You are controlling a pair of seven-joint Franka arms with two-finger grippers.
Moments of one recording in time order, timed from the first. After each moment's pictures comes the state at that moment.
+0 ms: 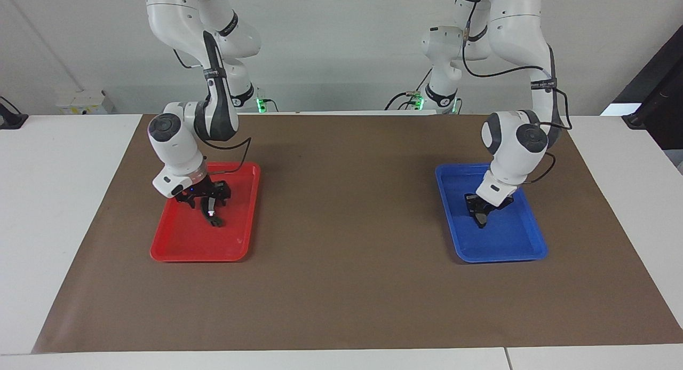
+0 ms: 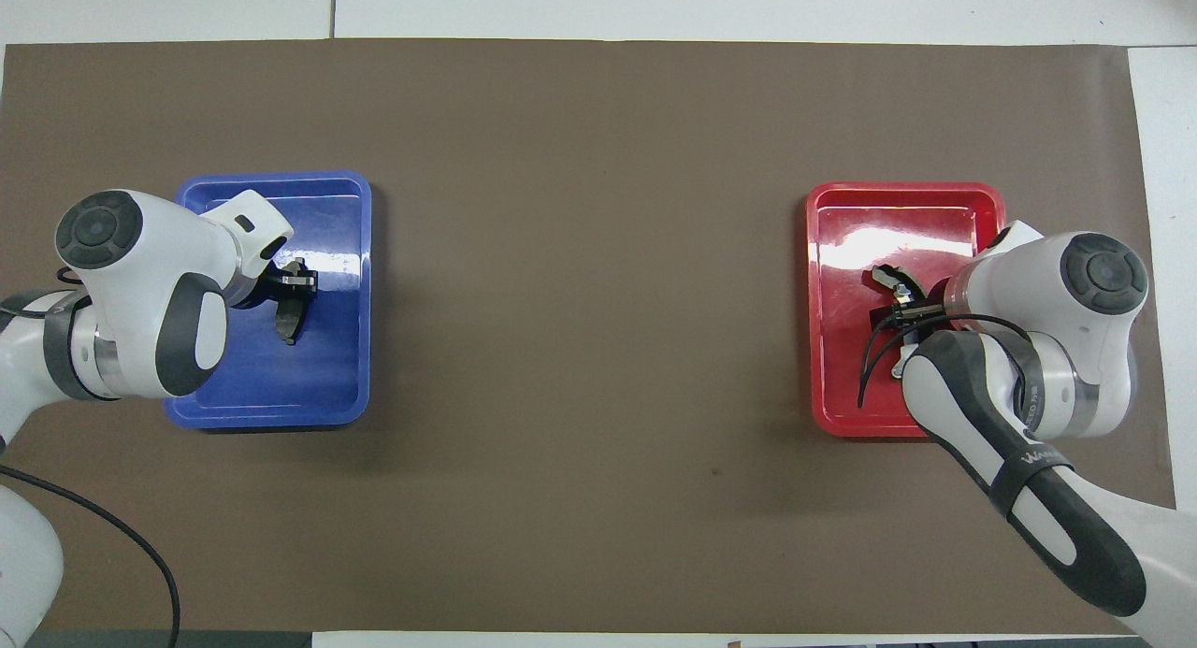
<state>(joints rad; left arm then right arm) -0.19 0.23 0.09 -2.13 -0.02 2.37 -0.01 0.04 0.14 -0.06 -2.29 -0.02 2.44 -0.08</state>
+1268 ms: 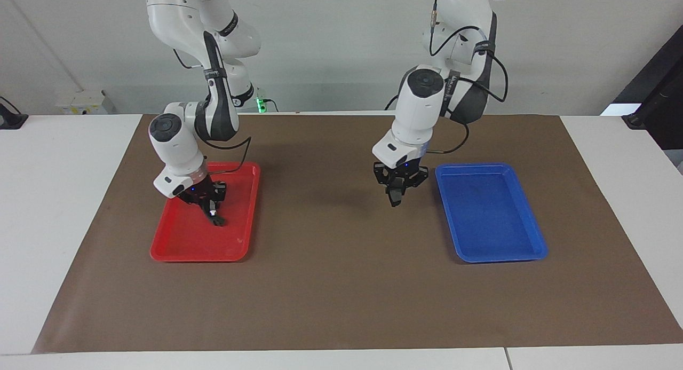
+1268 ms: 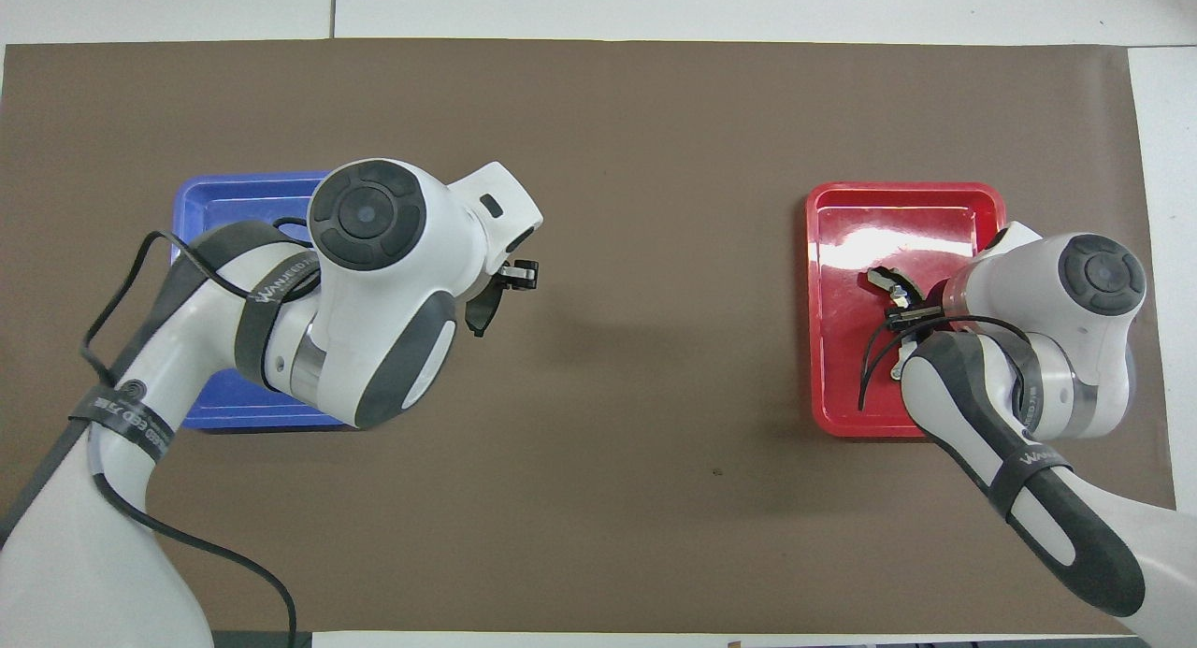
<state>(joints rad) -0.67 0.21 0.08 -1.84 -0.02 2.15 -0.35 0.04 0.14 -0.06 -2.29 -0.02 2.44 -0.09</state>
